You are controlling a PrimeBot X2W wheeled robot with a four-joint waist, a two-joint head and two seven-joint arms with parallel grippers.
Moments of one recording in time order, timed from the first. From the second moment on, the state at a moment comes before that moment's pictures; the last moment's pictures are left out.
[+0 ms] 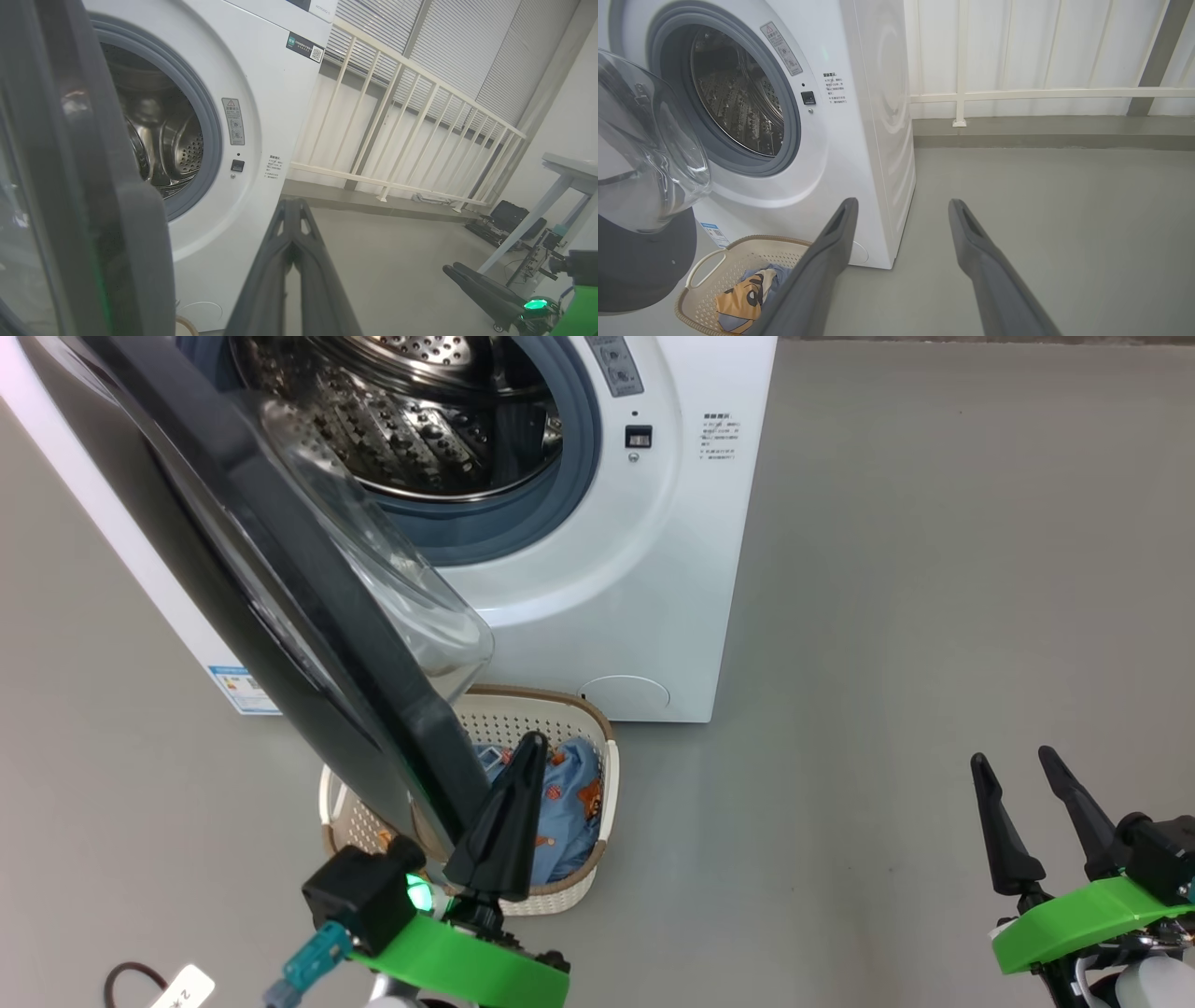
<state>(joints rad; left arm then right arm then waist) -0.18 0.05 -0.45 0.02 -0.49 -0.05 -0.17 -0.09 -0.26 0.07 0.30 0.40 0.13 -0.25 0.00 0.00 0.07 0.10</state>
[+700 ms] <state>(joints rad) -0.30 0.04 -0.46 0.32 -0.62 -0.03 -0.24 -0.09 -0.26 0.06 0.28 0.37 0.13 -0.25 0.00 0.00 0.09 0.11</state>
